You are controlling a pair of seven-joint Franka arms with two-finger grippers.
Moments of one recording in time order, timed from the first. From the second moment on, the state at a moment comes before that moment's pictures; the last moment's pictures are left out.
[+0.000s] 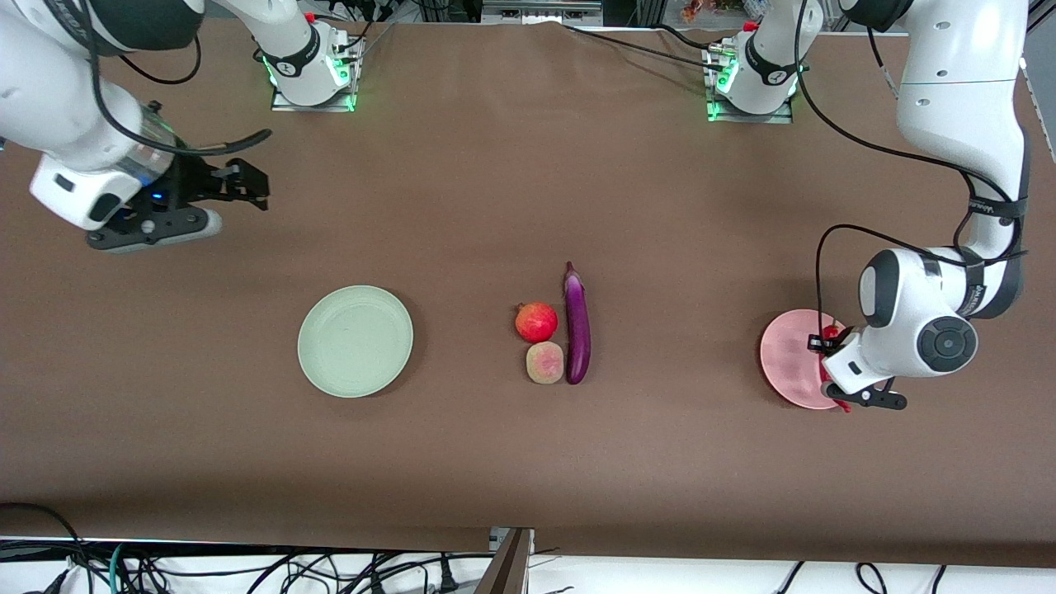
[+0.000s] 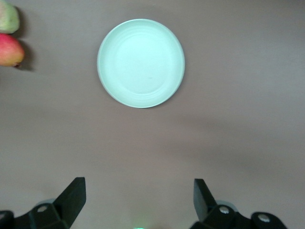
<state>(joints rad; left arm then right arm) -0.03 0.69 0.08 -1.59 0.06 2.07 0.17 0.32 0.13 -0.07 -1.54 0.05 1.54 0.05</state>
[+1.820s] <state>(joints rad) -0.13 0.69 -0.17 -1.57 -0.28 2.13 0.16 0.80 0.83 -0.08 -1.41 0.06 2.57 0.56</state>
